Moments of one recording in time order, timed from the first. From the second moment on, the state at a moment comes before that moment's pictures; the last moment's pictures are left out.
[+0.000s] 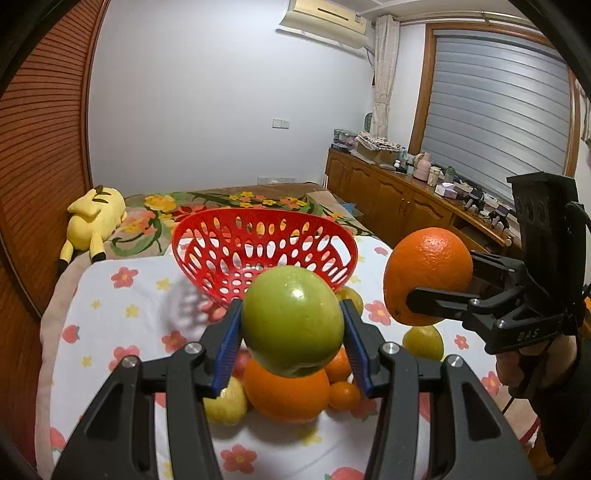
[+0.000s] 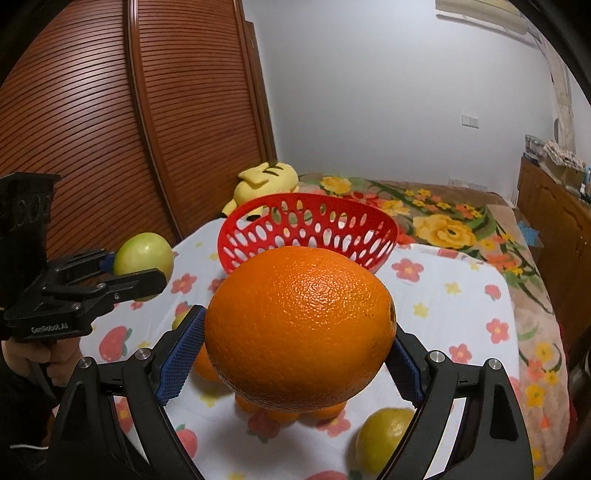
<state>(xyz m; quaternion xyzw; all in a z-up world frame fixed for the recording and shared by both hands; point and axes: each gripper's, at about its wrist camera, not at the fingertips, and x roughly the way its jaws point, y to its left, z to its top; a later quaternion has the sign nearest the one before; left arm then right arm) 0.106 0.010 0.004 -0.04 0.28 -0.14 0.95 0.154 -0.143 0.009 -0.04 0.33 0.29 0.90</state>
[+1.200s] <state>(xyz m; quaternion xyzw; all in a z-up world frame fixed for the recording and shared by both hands) 0.181 0.043 -0.021 -0.03 0.31 -0.12 0.94 0.285 -0.067 -0.045 -0.16 0.42 0.29 0.85</state>
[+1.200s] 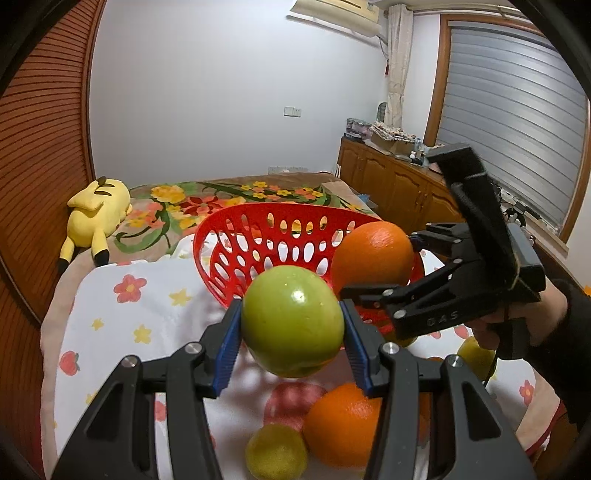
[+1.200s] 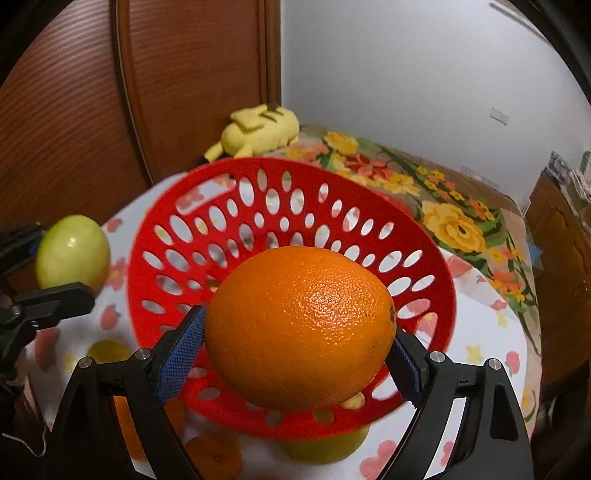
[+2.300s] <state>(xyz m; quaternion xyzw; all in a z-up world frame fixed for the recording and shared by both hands) 0.227 0.035 -0.037 -0.03 0.33 -0.13 0.93 0.299 -0.069 -0.040 -0.21 0.43 0.27 0.83</state>
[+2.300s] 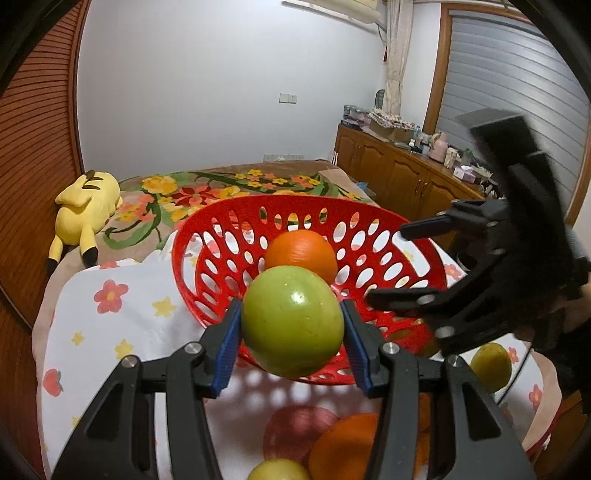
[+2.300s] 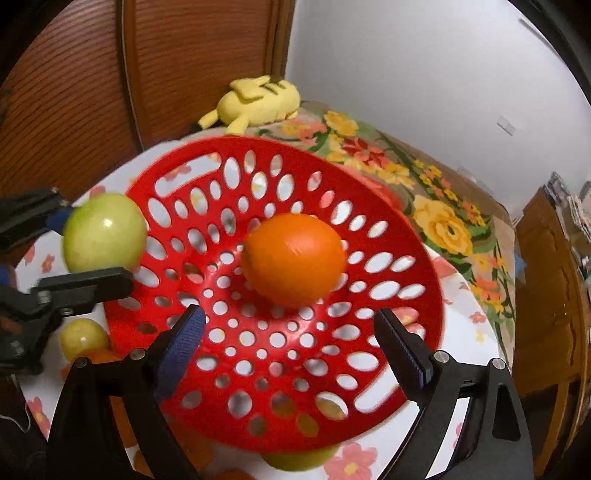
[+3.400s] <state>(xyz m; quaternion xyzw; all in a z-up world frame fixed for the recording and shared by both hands) 0.137 0.007 -0.040 -0.02 0.33 -0.14 0.93 0.151 -0.189 -0.042 -0.04 0.35 0.22 0.91</state>
